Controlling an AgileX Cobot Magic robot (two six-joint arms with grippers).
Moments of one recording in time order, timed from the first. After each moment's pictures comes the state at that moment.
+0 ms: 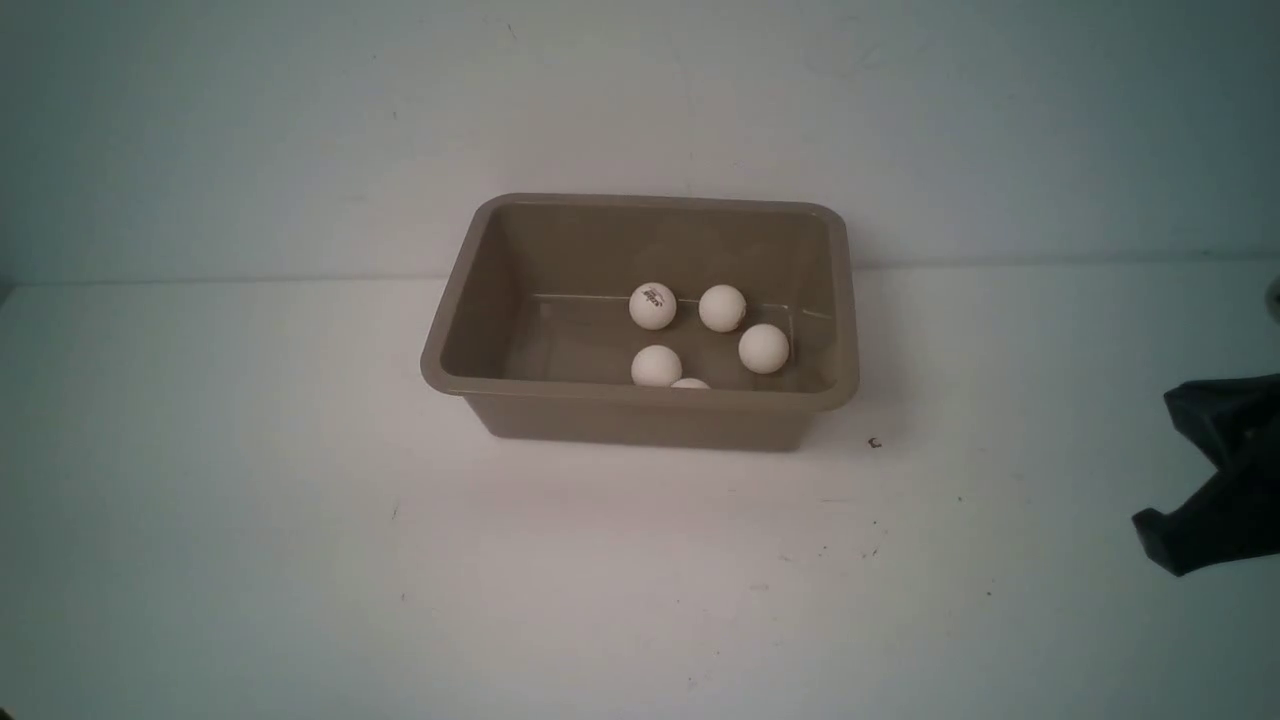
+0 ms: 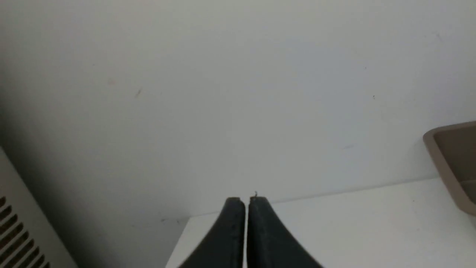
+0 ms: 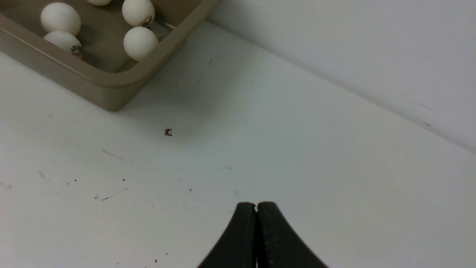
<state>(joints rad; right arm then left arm) 0.49 0.94 -0.63 -0.78 0.57 0.55 0.08 0.23 -0.20 -1.74 -0.15 1.97</state>
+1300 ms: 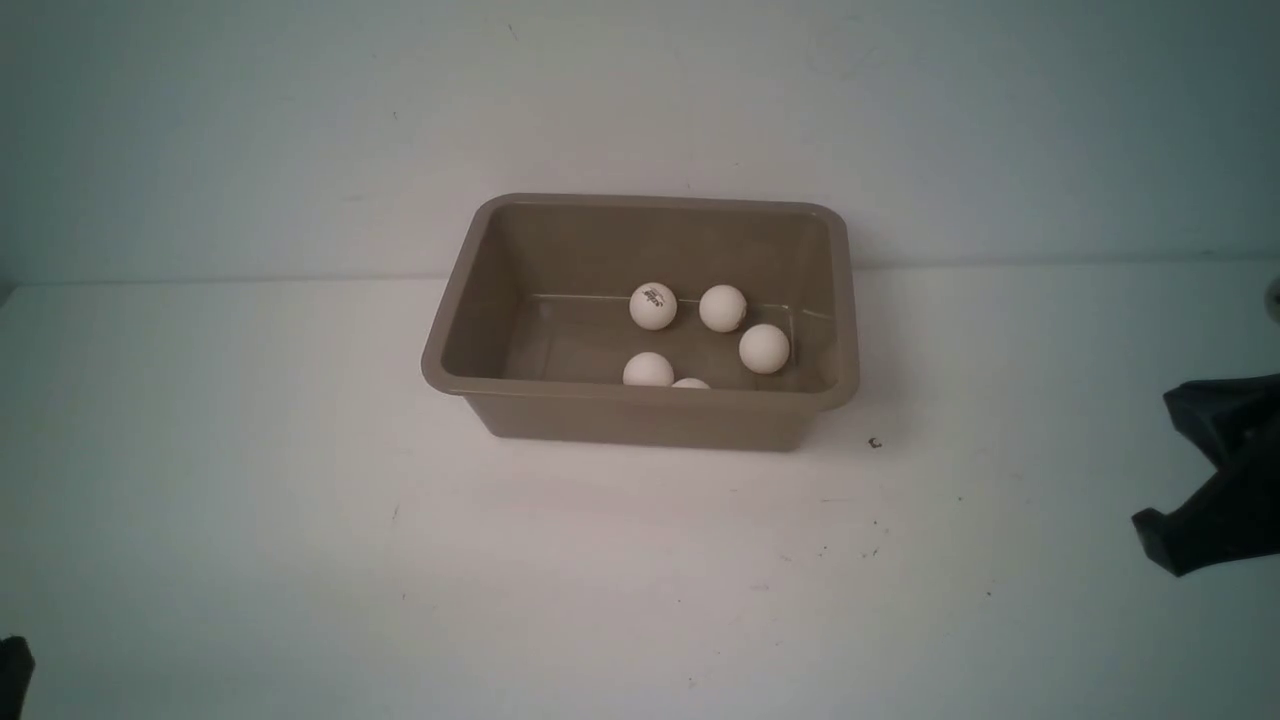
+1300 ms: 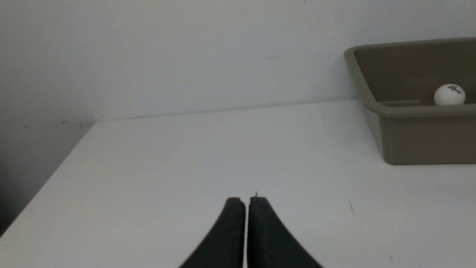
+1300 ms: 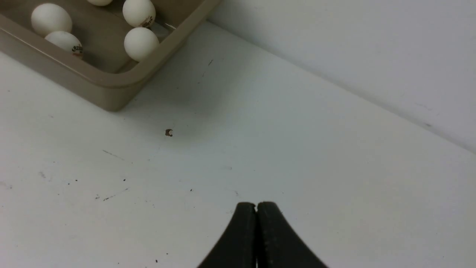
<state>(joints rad) 0.49 0.94 -0.63 -0.78 0.57 0.55 0.08 0.06 0.03 -0.26 0.12 0.30</state>
